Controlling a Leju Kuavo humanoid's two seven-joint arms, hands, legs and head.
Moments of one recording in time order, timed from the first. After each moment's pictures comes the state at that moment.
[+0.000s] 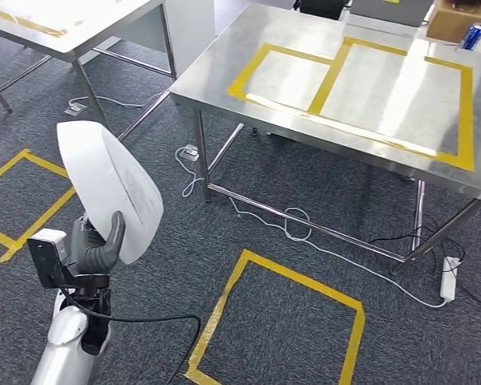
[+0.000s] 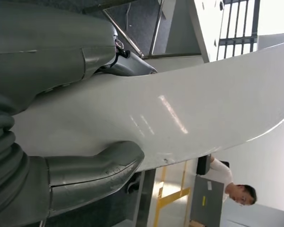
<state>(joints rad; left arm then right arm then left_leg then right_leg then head) 0.01 -0.12 -0.03 -1.63 0.01 0.11 -0.36 0.01 0.09 -0.21 -0.18 0.62 -0.16 0.25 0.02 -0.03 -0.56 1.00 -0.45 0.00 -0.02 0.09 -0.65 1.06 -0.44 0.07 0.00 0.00</state>
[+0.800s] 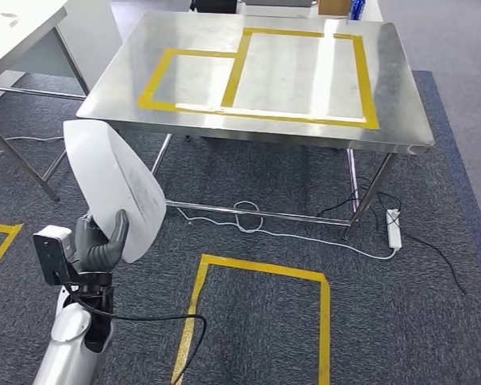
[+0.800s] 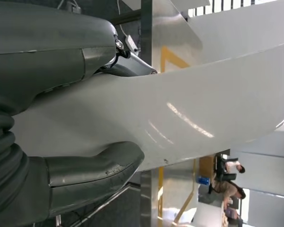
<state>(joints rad) -0.01 -0.12 -0.03 -1.62 -0.01 0.10 -0.34 0.00 0.10 -0.23 -0.18 0.65 -0.07 0.31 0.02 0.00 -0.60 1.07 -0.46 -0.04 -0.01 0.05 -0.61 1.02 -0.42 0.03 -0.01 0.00</state>
